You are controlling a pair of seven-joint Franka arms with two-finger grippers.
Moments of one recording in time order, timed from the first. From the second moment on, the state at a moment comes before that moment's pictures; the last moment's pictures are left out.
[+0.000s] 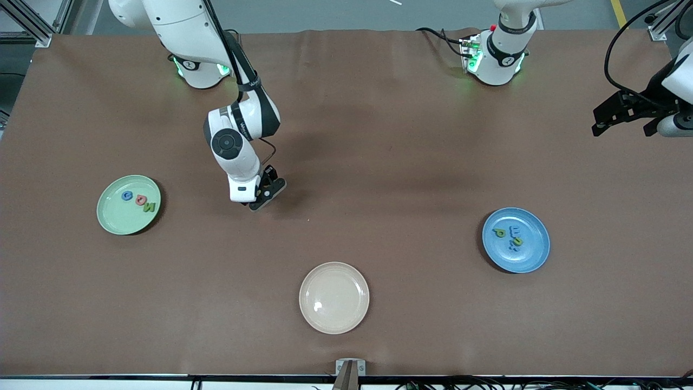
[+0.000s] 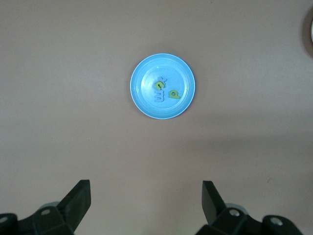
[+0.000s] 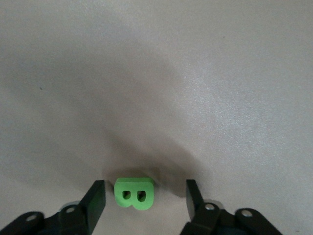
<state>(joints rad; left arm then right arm) 0.15 -0.08 -0.20 -1.62 0.00 1.57 -0.02 0.82 0.46 -0.31 -2.21 0.24 2.60 -0.44</state>
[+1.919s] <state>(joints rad) 0.16 -0.08 -0.19 -1.63 0.00 1.62 -0.02 0.55 0.13 -0.45 -2.15 0.13 2.14 -0.55</state>
